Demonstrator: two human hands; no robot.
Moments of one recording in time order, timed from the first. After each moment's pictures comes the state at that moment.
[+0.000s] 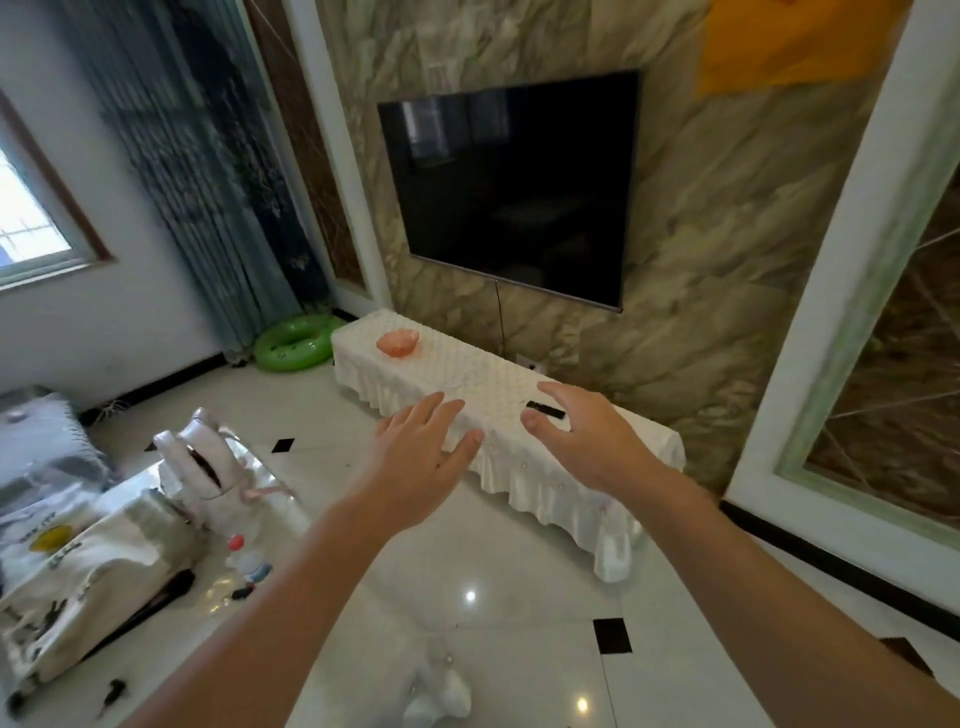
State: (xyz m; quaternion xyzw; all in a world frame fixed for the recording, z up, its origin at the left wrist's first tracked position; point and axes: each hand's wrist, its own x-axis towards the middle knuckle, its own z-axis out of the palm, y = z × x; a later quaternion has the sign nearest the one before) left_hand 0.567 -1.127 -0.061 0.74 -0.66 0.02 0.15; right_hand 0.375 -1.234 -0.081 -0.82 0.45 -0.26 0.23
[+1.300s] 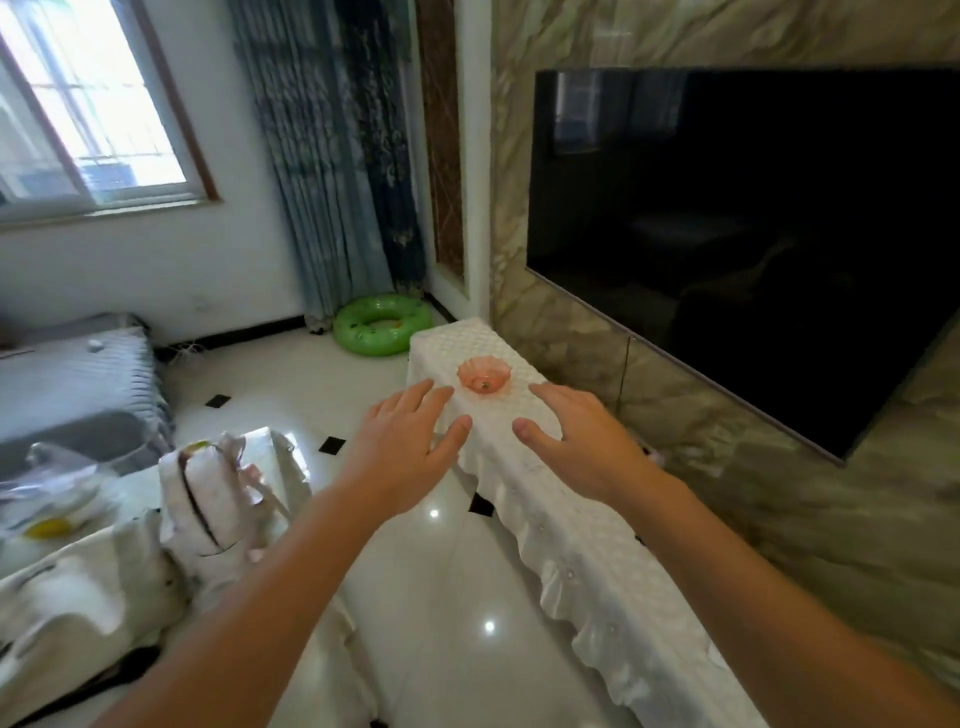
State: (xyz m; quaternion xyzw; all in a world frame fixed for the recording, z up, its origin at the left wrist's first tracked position) left_hand 0.914 -1.486 -0.081 0.83 -0.53 0.04 0.16; right_hand 0.744 -1.631 -0.074 -0.92 0.30 -0.17 0.21
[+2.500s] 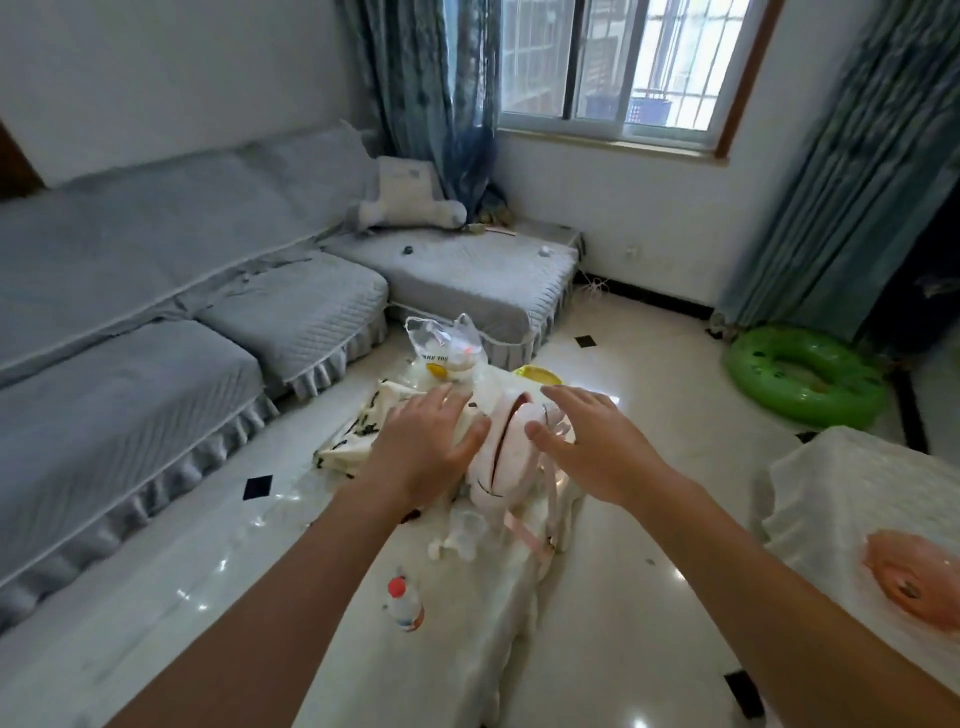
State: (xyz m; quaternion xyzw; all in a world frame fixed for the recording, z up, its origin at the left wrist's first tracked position) left_hand 1.156 -1.328 -0.127 0.99 -0.04 0.07 0.14; right_hand 1.186 -1.544 -0.112 -0.95 -0.19 -0.02 0.24
